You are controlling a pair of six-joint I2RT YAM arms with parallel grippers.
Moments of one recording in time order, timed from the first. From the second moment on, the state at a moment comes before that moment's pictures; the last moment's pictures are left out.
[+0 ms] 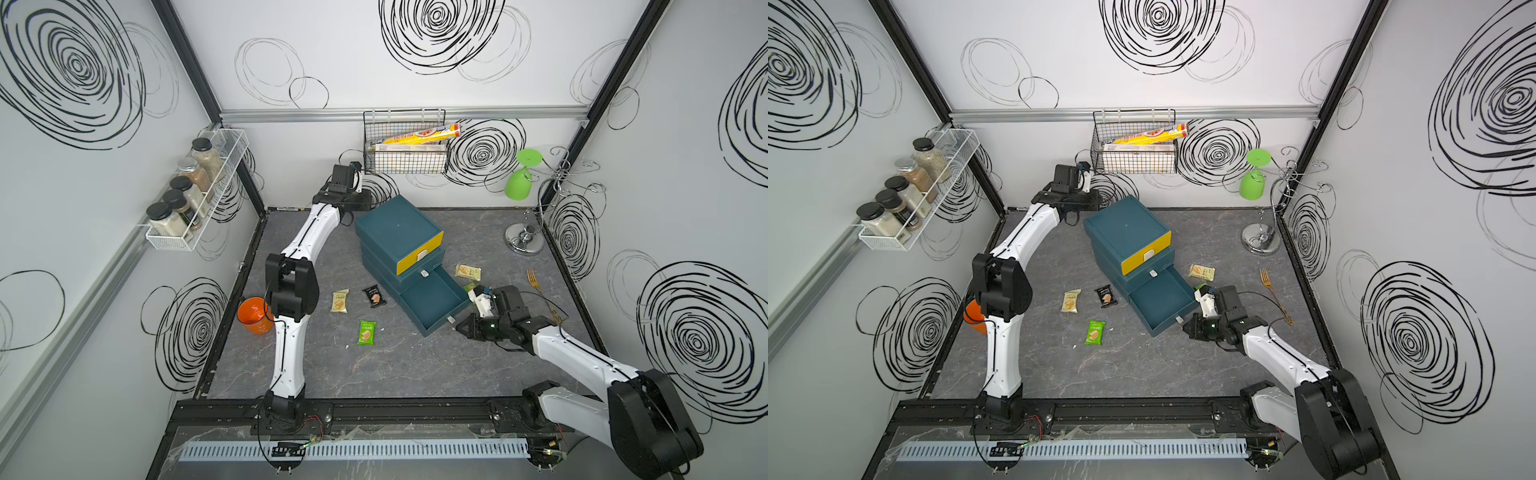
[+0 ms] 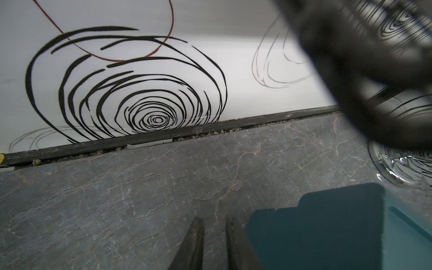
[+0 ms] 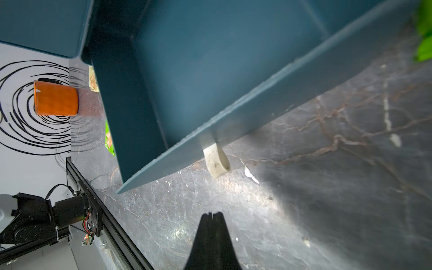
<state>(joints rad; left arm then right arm) -0.21 2.24 2.17 -0.56 0.20 -0.15 0.35 1.16 0.43 -0.24 -0.51 0.51</state>
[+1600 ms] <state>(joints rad) -0.35 2.05 1.81 -0.43 0.35 -0.15 0.37 1.47 0.49 0.36 -0.57 0.73</state>
